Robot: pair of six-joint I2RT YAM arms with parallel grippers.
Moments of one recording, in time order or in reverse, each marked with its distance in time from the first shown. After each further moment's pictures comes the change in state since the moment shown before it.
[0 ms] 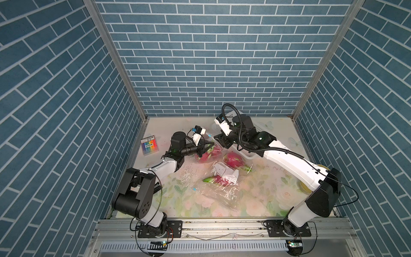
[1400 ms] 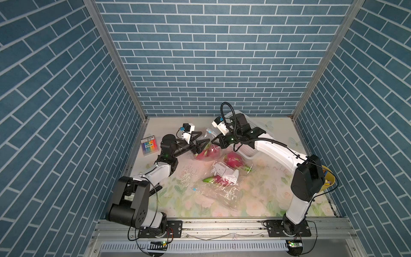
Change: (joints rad) left arm 0.084 -0.079 -0.092 0.215 -0.068 -0.013; right arm -0.153 0.187 0.034 -0.006 -0.505 0.184
